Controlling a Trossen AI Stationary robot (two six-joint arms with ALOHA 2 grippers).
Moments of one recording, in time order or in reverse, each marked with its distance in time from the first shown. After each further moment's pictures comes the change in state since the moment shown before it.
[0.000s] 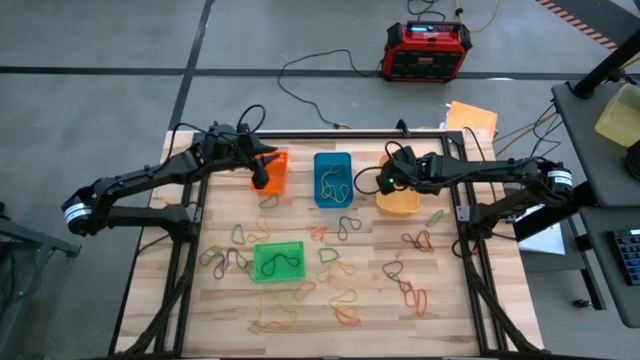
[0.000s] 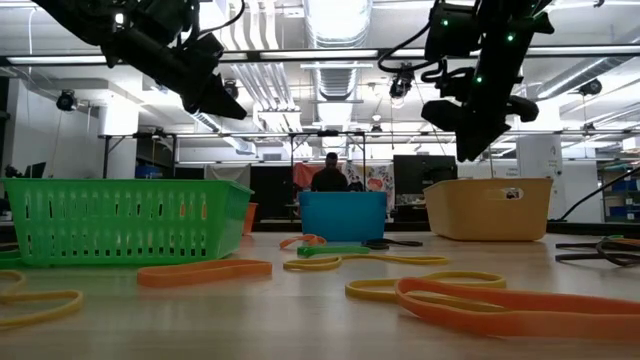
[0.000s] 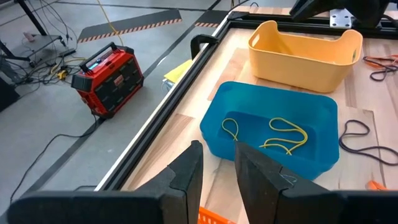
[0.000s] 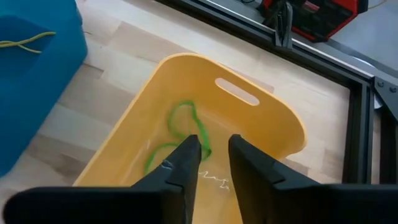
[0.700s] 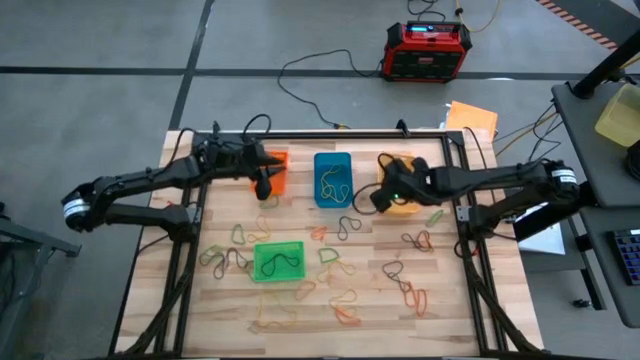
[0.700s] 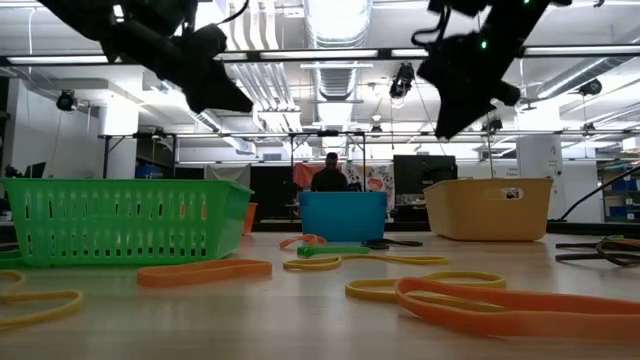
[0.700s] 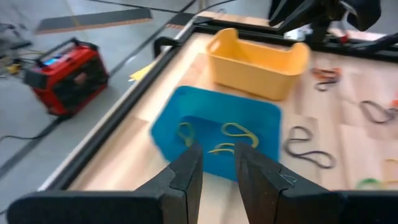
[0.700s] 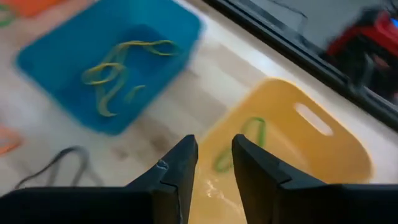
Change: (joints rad) left arm -0.130 0.000 0.000 0.000 0.021 -0.132; right arm 0.195 -0.050 0.029 0.103 -0.038 -0.151
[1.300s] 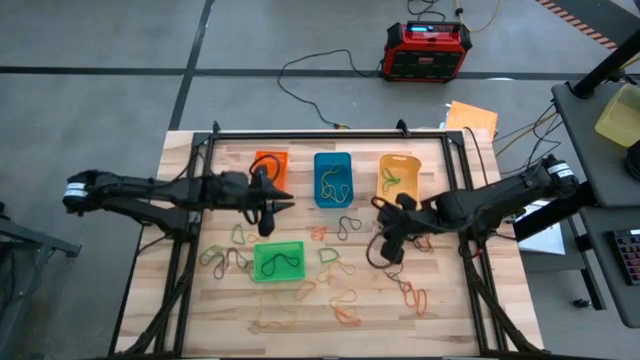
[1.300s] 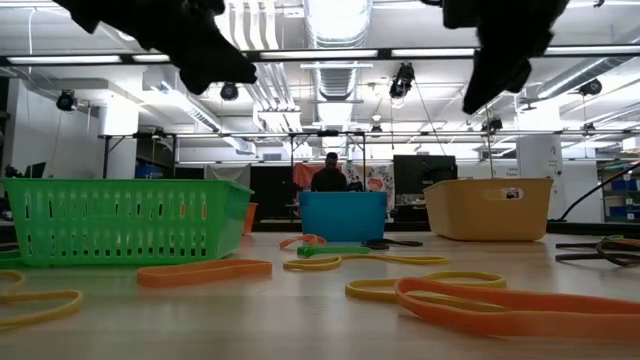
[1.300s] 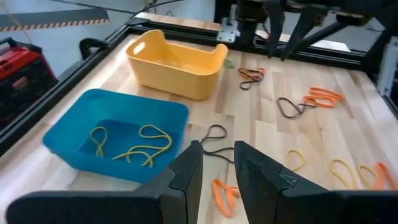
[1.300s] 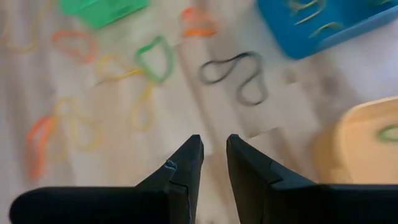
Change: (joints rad) left arm -0.436 0.000 0.000 0.016 -0.245 -0.201; right arm 0.325 0.000 0.037 0.002 -0.351 -0.052
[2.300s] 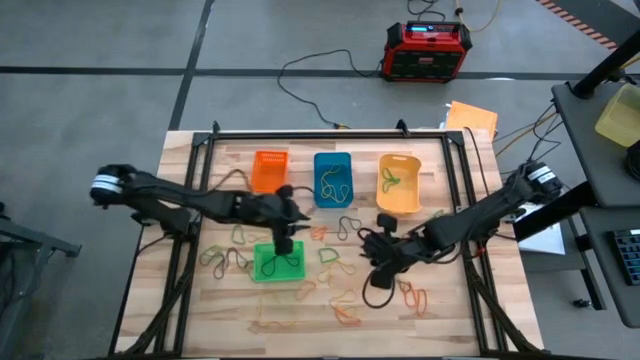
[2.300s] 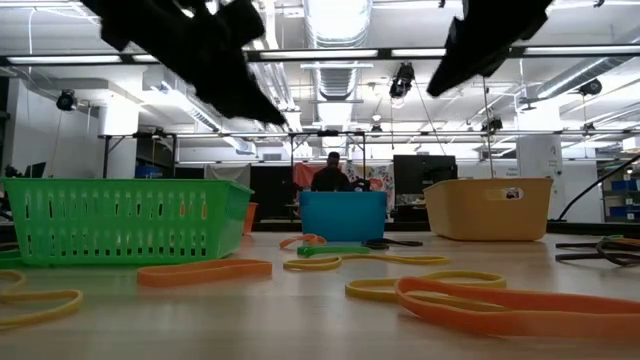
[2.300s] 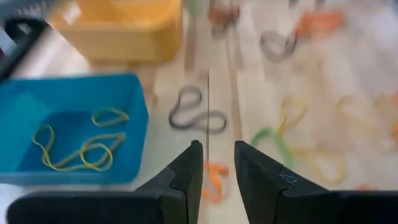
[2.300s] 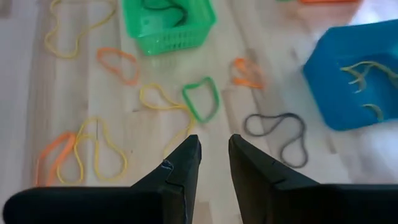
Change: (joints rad) left arm -0.095 0.346 0.083 0.060 -0.005 0.148; right arm 0.170 0.172 0.059 0.213 0.182 -0.132
